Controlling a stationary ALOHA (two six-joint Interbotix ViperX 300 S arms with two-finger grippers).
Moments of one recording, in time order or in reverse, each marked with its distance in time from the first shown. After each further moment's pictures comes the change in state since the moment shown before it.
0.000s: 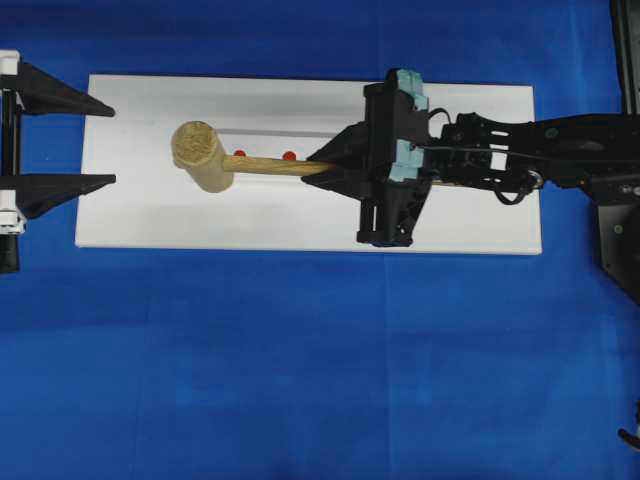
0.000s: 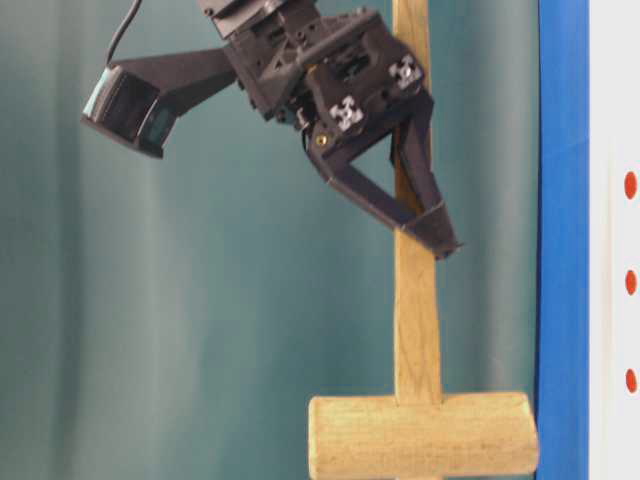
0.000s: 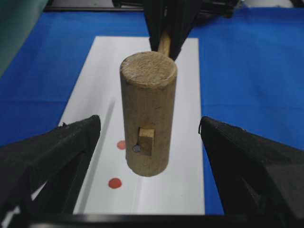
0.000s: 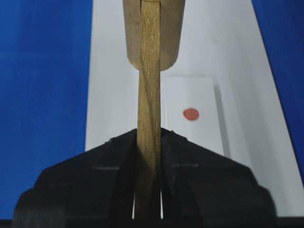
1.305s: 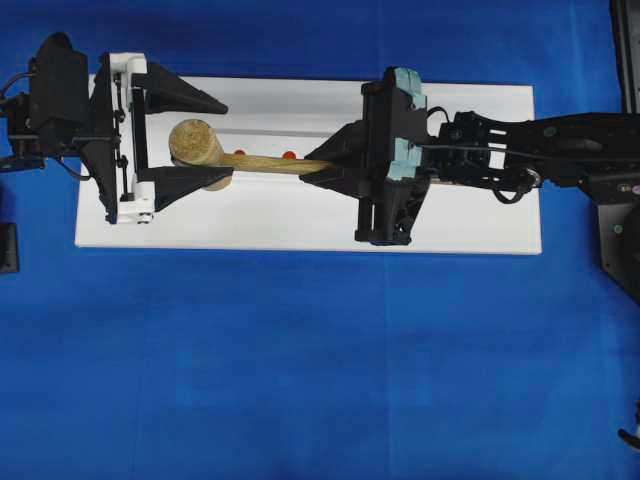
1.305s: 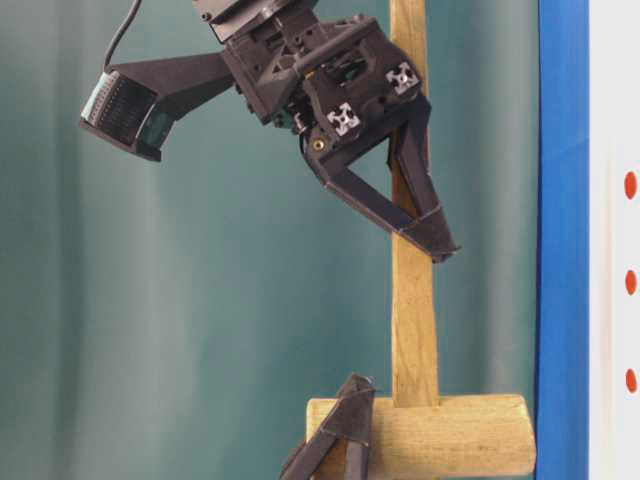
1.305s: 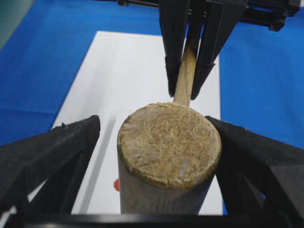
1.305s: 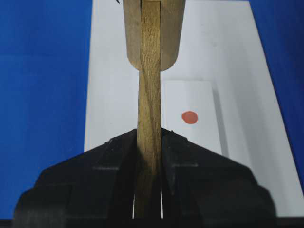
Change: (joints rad) left arm 0.020 0.560 -0.179 -0.002 -0.345 -0.040; right arm -0.002 0.000 -0.002 -0.003 0.000 0.000
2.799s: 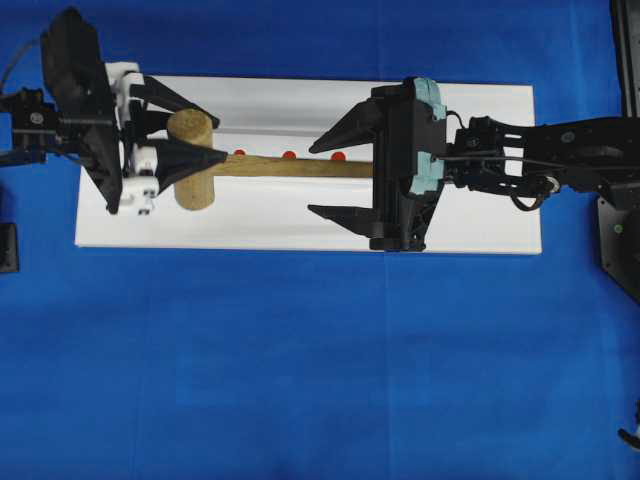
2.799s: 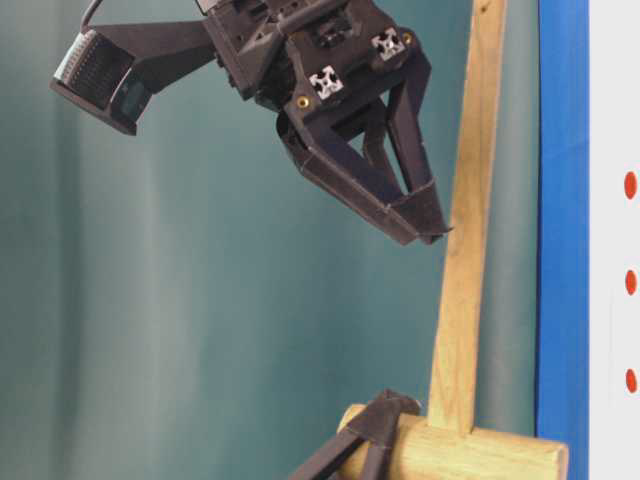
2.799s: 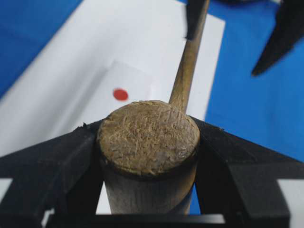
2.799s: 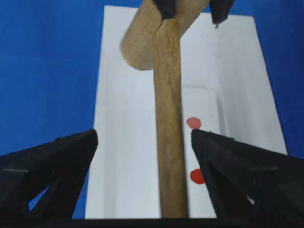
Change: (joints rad) left arm 0.031 -0.017 -0.005 -0.008 0.144 -0.391; right arm 0.020 -0.046 0.035 -0.049 -0.012 0.005
